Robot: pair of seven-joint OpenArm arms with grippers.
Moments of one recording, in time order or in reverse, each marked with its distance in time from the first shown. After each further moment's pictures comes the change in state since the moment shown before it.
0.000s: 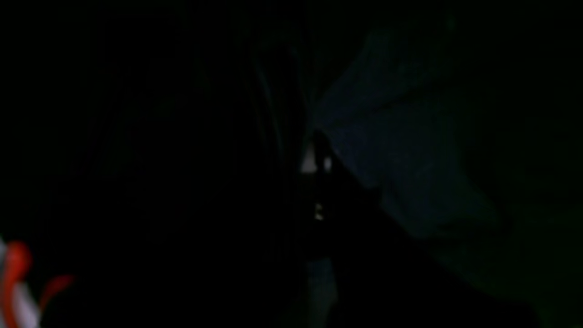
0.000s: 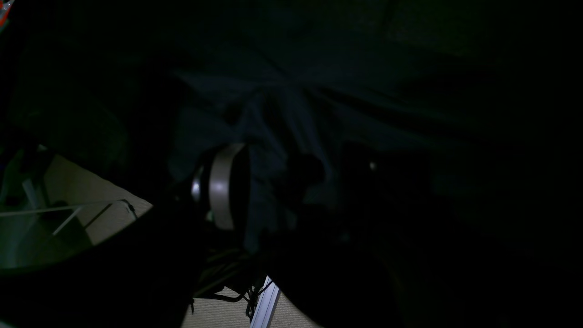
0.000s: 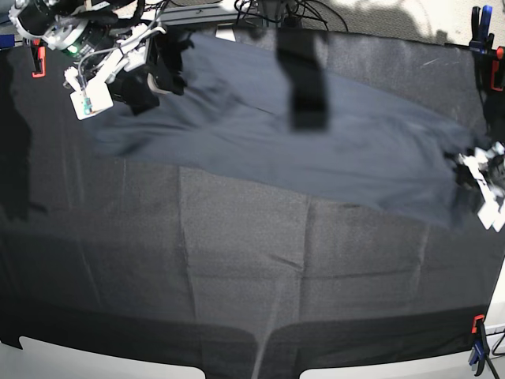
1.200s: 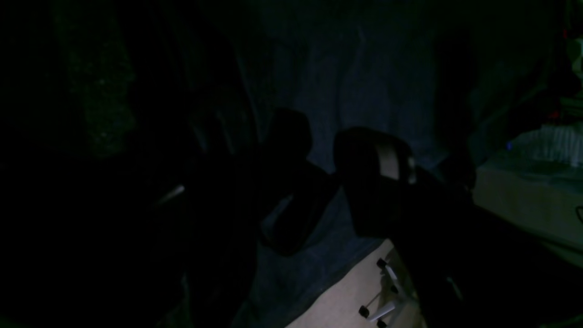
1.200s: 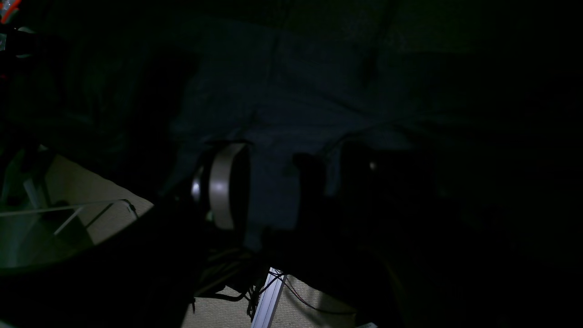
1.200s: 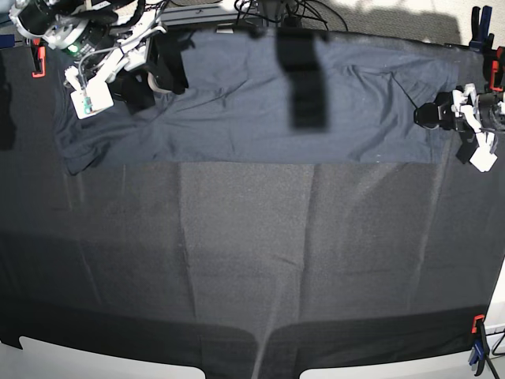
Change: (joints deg) left arm 17.1 -0.8 -0.7 0.5 -39.1 -3.6 17.4; right arm -0.2 -0.2 0.0 0.0 0.0 0.0 0.0
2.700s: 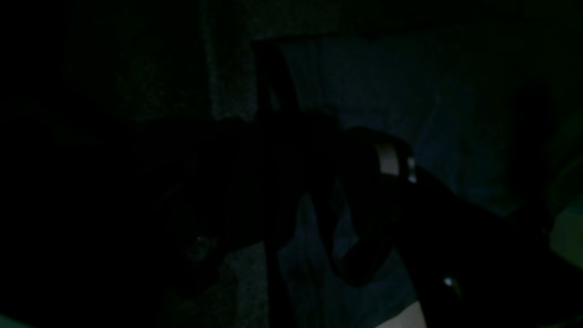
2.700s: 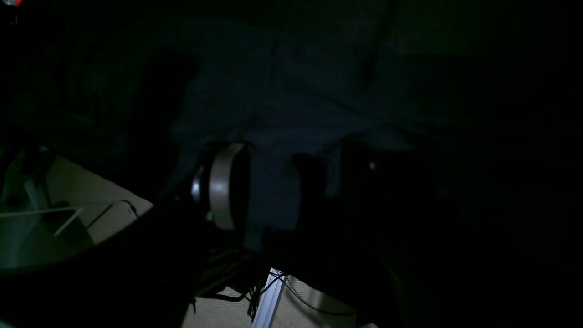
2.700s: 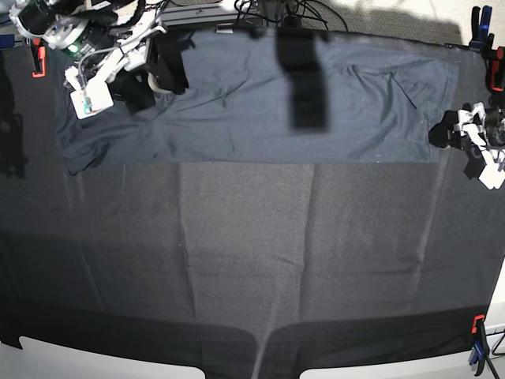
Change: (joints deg) left arm -4.4 -1.3 0.5 -0.2 10.9 1.5 -11.0; right arm 0.0 0.0 0.0 0.0 0.0 0.0 0.1
